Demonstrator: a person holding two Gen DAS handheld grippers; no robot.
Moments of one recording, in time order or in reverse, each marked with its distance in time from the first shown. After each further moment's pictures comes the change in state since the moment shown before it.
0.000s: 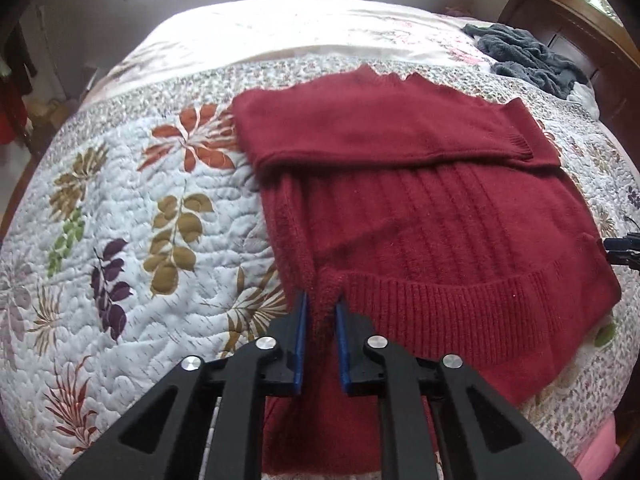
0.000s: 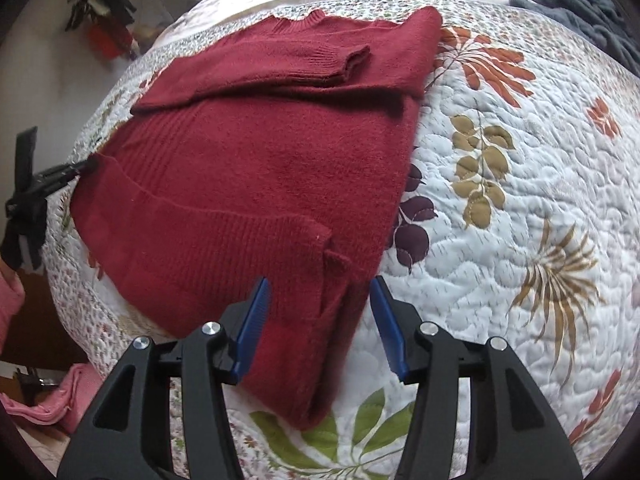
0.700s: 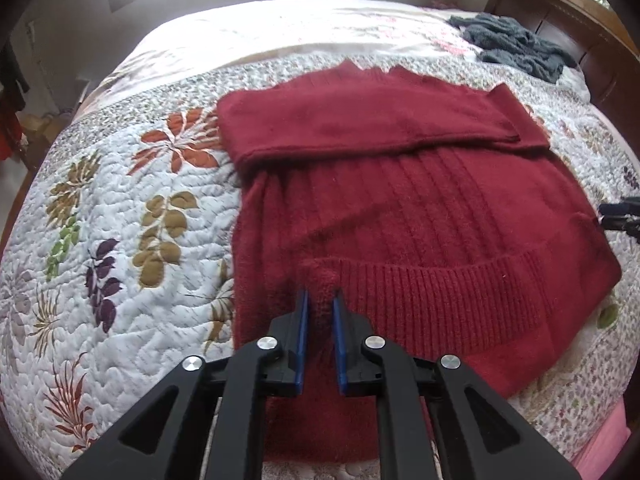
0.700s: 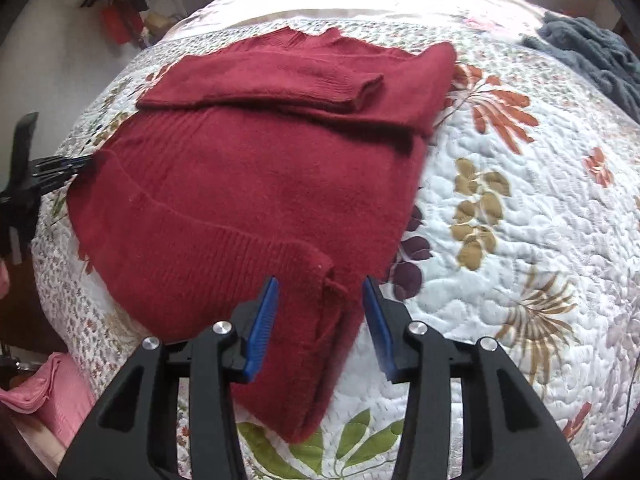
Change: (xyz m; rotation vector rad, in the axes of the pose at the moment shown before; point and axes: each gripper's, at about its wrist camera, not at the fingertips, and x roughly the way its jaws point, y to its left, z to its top) left arm 0.005 -0.016 -0.008 0.055 0.014 -0.005; right arm -0.006 0.016 0.002 -0.096 -0.034 -0.045
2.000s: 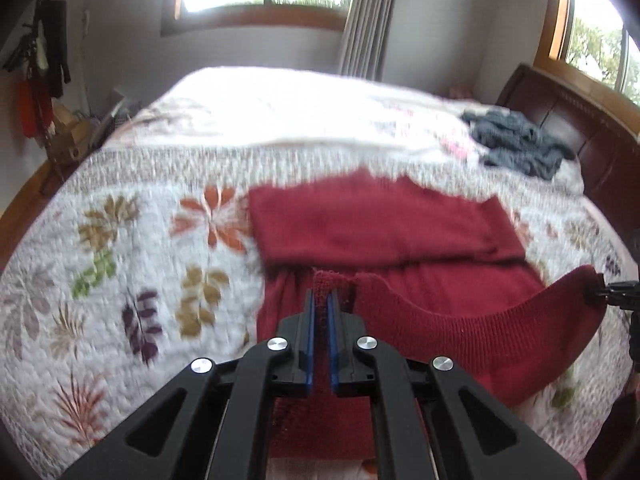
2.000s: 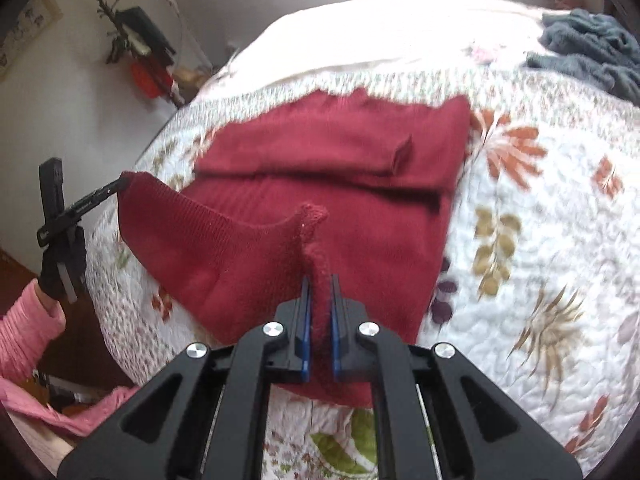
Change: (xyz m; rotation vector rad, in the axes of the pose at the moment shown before) left arm -0.088 0.018 0.028 -0.171 -0.296 -0.023; right arm -0.076 -0.001 0.027 0.101 -0.182 0.163
